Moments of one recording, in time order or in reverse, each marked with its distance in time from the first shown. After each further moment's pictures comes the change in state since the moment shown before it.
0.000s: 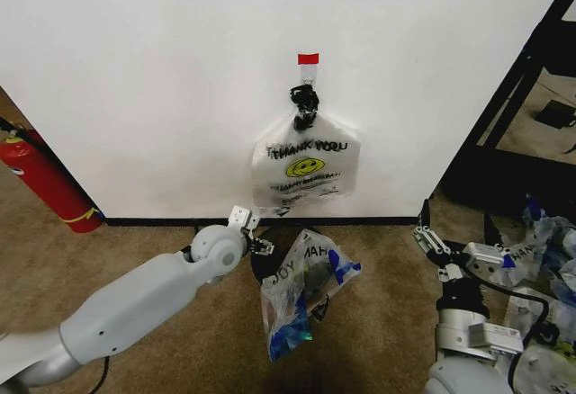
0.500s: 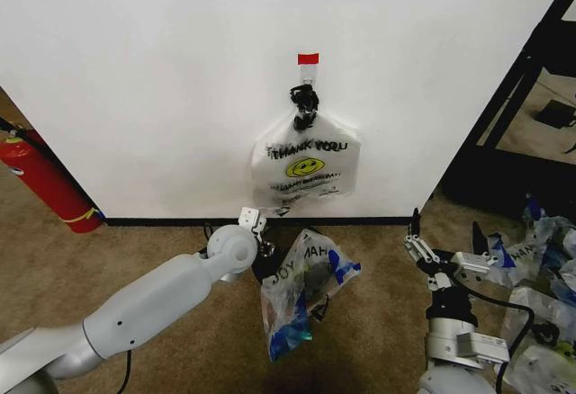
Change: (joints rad) left arm 0.040 -0.040 -0.033 -0.015 -0.127 -0.007 -0.159; right arm -0.014 0.000 -0.060 -0.017 -0.022 0.024 0.020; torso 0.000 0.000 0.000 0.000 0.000
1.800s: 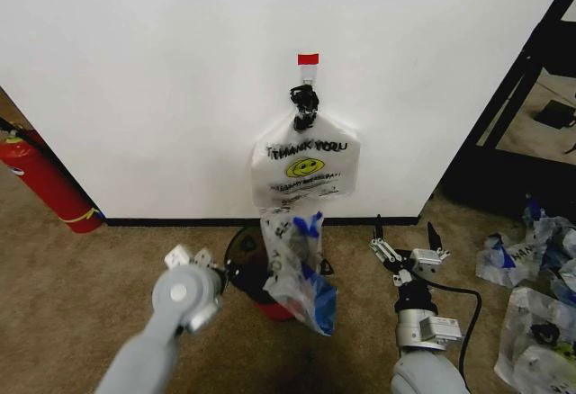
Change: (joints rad) left arm 0.694 -0.272 -0.710 -0.353 -0.058 -0.341 -0.330; right arm 0.133 -0.047 -0.100 -0.153 0.084 -0.020 -0.036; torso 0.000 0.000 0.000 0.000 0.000
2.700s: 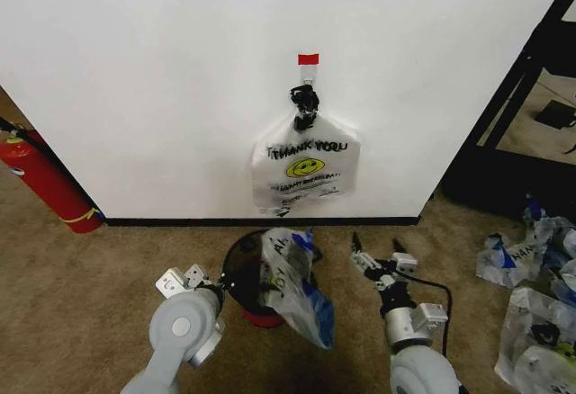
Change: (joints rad) left arm 0.081 -0.043 0.002 -0.100 0.142 0.013 0.076; right arm 0.057 -0.097 -0.036 -0.076 0.543 -0.138 -0.242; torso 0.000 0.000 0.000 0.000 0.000
